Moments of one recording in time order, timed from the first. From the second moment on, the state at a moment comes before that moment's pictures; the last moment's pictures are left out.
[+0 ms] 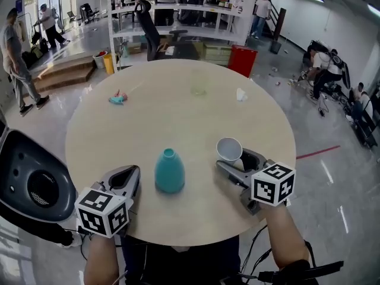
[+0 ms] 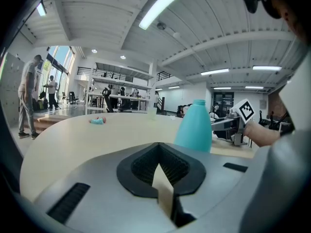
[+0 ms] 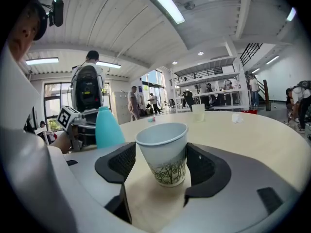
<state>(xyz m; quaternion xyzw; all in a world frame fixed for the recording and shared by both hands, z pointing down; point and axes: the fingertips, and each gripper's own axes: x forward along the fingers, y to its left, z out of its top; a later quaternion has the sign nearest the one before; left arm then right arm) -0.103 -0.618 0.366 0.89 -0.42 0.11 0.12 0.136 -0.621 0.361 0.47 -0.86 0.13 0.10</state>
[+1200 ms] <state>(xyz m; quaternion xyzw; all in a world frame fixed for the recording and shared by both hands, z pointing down) -0.076 -0.419 0.333 0.88 -0.47 0.04 0.07 0.118 -0.420 0.287 0.39 -0.92 -0.01 0.00</state>
